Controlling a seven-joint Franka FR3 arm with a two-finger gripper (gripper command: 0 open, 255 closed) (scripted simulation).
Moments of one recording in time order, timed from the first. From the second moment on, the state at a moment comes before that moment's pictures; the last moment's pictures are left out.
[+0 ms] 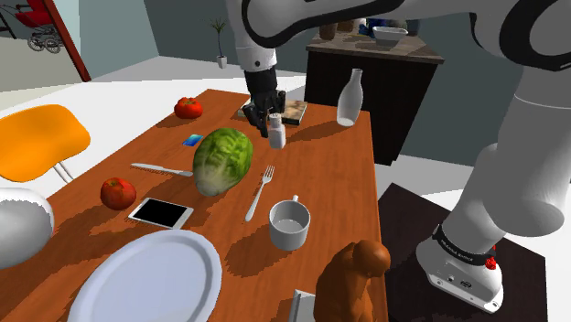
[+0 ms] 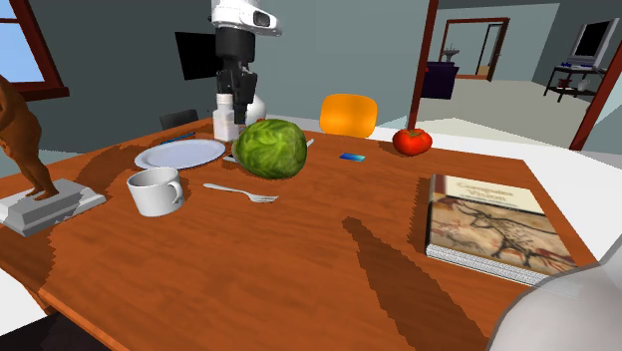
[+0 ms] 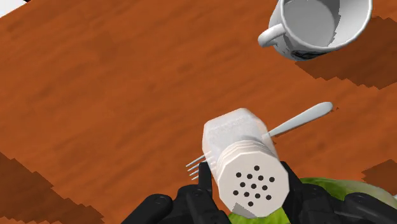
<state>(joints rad) 0.24 0.19 0.14 -1.63 -0.01 1.63 0.35</state>
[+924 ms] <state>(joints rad) 0.41 0.08 0.28 -1.78 0.05 1.69 0.64</state>
